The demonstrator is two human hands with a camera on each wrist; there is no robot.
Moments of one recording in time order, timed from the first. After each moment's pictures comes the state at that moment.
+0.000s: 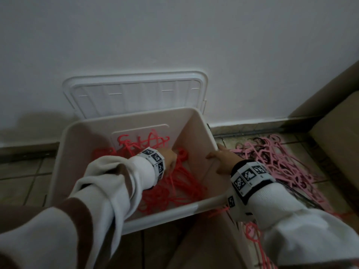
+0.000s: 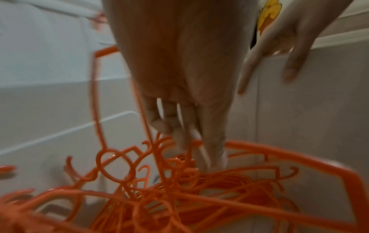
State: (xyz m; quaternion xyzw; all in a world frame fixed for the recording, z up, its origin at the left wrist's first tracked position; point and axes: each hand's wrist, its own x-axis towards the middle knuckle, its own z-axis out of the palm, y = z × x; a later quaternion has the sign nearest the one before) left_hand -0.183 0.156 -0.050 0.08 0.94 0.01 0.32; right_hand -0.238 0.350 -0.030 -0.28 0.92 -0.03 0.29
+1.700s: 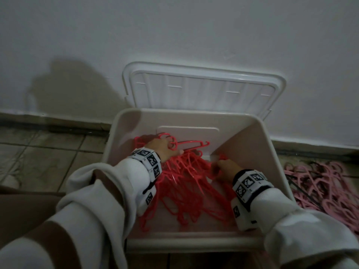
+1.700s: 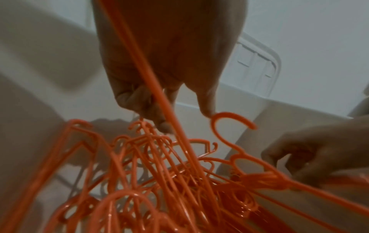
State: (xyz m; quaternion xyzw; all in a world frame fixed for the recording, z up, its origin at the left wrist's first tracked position) left_hand -0.124 0.027 -0.065 -0.29 0.91 0.26 0.18; right_hand -0.240 0.219 -0.099 -0.33 0.87 -0.02 0.37
